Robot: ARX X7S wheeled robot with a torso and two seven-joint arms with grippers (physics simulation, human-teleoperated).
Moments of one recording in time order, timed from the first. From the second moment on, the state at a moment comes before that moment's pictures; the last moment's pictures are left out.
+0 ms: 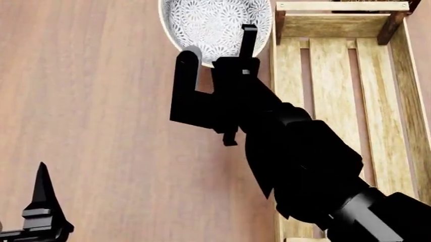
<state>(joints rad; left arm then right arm) -0.04 -0.32 0.16 0.46 -0.36 -0.14 -0.40 1.37 0.32 -1.35 0.61 -0.02 0.22 -0.07</state>
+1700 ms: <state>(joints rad) -0.04 -0.34 0.21 0.47 -0.36 -0.14 -0.42 1.30 0.86 -1.37 -0.07 0.00 0.77 -0.19</state>
